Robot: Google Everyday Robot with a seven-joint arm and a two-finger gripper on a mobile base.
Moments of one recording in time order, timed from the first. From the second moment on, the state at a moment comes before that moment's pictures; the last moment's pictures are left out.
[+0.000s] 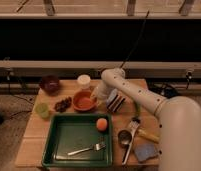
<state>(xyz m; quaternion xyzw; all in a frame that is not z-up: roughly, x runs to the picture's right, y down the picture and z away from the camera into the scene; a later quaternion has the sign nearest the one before) -0.023 0.092 0.915 -0.23 -0.31 -0.27 0.88</state>
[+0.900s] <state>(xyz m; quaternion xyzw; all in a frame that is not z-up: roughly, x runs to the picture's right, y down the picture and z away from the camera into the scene) -0.021 0.079 0.883 -0.22 -0.33 -0.27 0.88</state>
